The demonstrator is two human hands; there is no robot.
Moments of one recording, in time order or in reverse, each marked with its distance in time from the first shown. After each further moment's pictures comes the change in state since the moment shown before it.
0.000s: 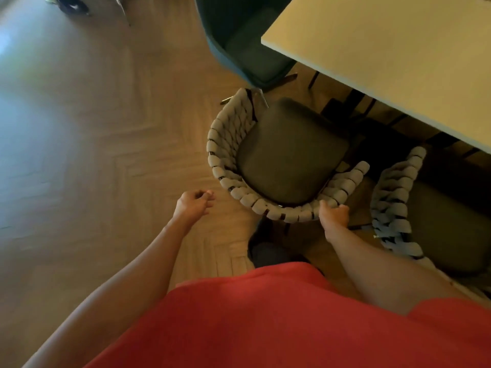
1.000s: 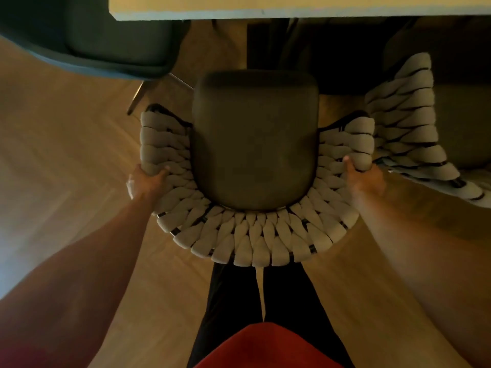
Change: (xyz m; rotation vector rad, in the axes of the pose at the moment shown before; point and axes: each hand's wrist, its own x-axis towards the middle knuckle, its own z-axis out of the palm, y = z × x) left_hand 0.373 0.148 0.059 0.609 0.031 0.120; right_hand 0.146 -0.039 0.046 0.075 0.481 0.269
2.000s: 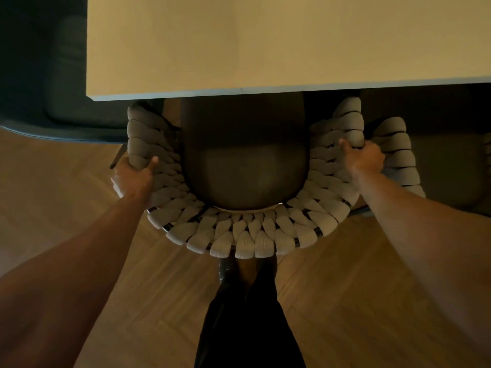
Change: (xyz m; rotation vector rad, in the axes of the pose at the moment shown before) left_hand 0.089 0.166 0.029 -0.079 0.143 0.198; right_hand 0.123 -0.164 0.001 0.027 0.065 -0.198
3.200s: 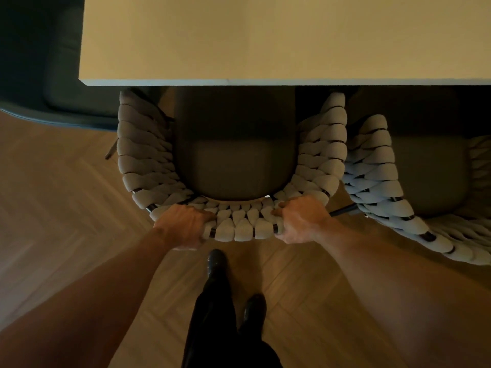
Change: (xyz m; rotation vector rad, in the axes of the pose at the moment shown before) left_hand -0.150 -0.038 0.049 1.007 -0.687 1.089; right_hand -0.121 0.077 0.016 -1.011 -0.651 -1.099
